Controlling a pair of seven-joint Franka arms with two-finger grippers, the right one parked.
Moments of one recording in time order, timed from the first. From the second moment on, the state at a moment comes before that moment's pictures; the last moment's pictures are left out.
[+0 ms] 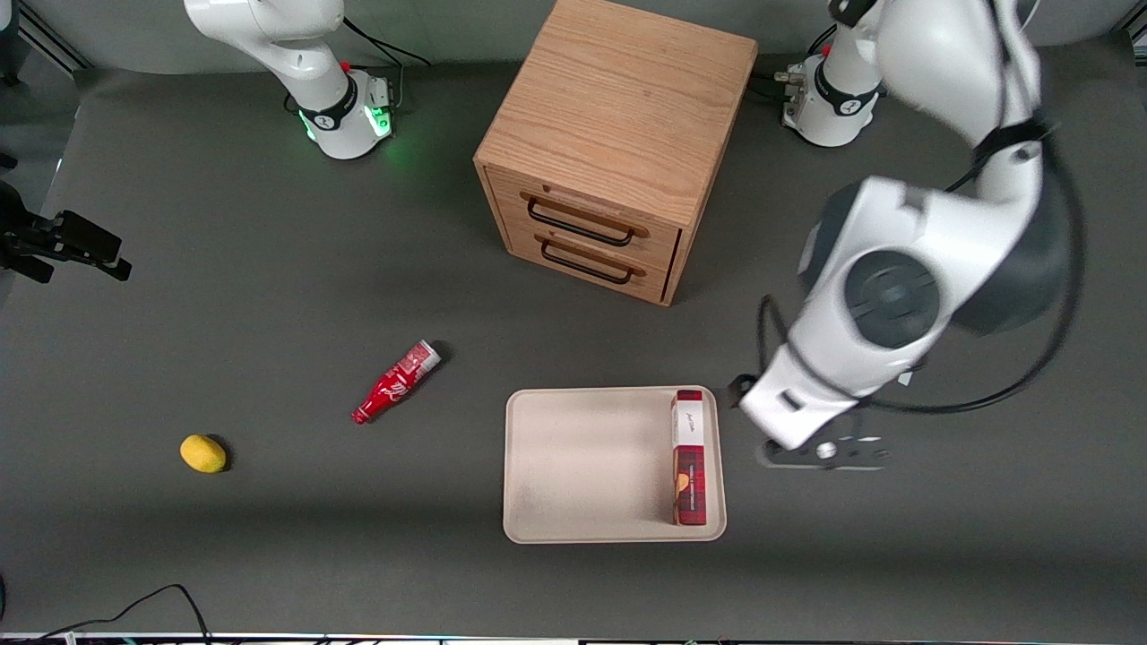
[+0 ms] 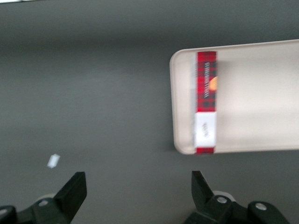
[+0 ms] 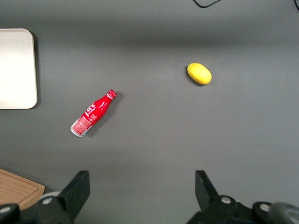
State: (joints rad) arm -0.37 0.60 0.03 -0.97 0.06 1.56 -0.29
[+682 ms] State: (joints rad) arm -0.26 0.07 0.23 -1.56 0.06 1.56 0.09
